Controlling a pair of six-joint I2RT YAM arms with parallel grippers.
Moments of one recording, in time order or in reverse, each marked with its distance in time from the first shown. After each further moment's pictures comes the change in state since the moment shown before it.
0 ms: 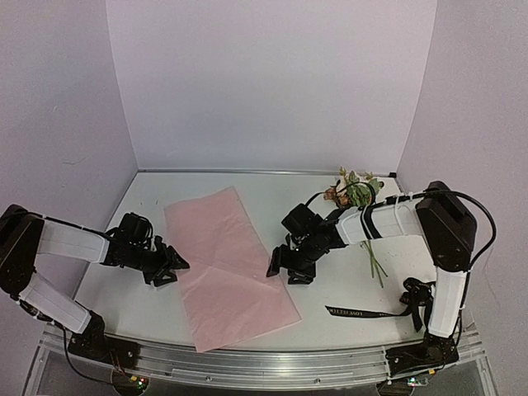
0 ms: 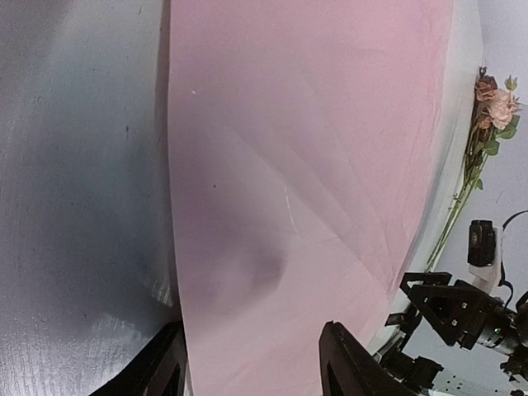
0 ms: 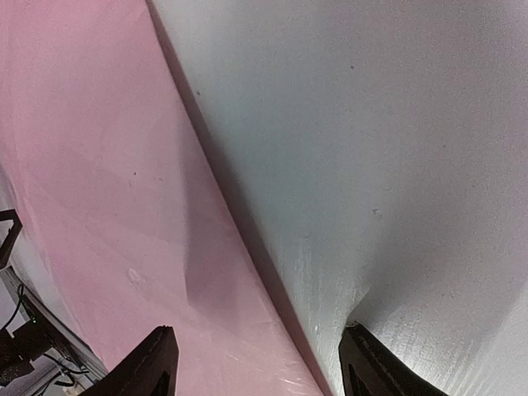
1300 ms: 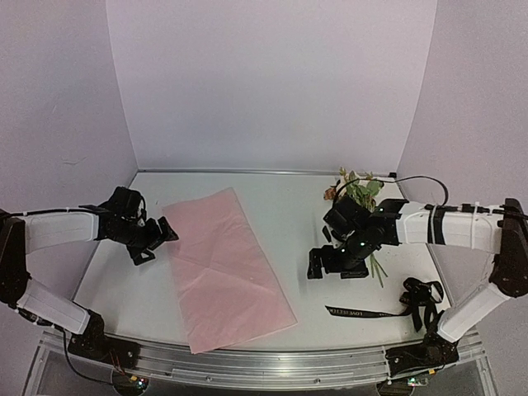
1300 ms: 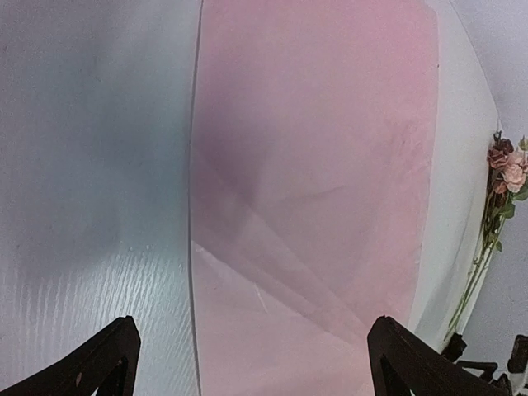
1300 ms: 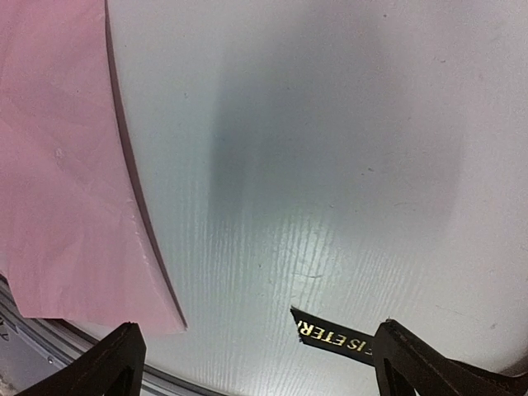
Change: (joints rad) left arm 0.063 -0.067 0.232 -0.305 -0.240 0.126; right arm -0.030 -0.445 -0.199 -0.328 0.202 -0.265
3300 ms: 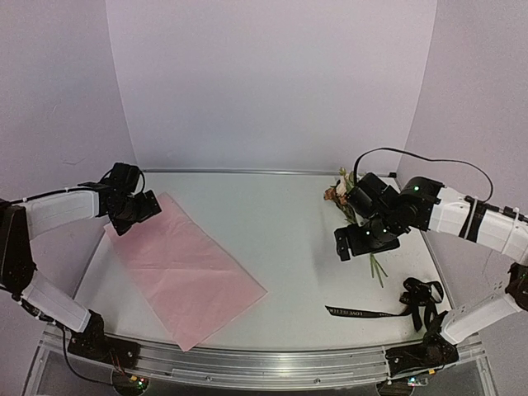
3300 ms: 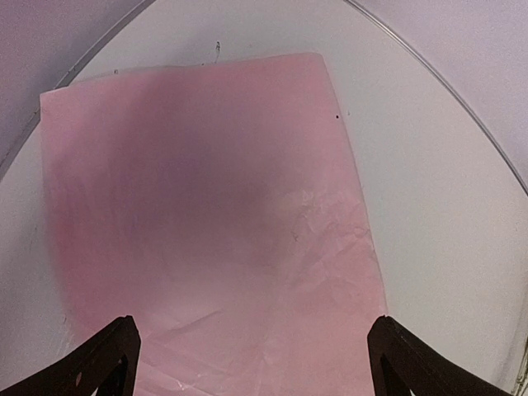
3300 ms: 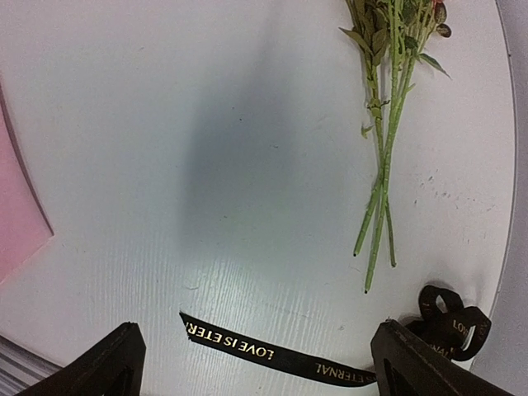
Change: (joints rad) left arm 0.045 0.066 0.210 -0.070 -0.438 0.074; right arm -0.001 -0.164 0.134 -0.263 0.352 -0.145
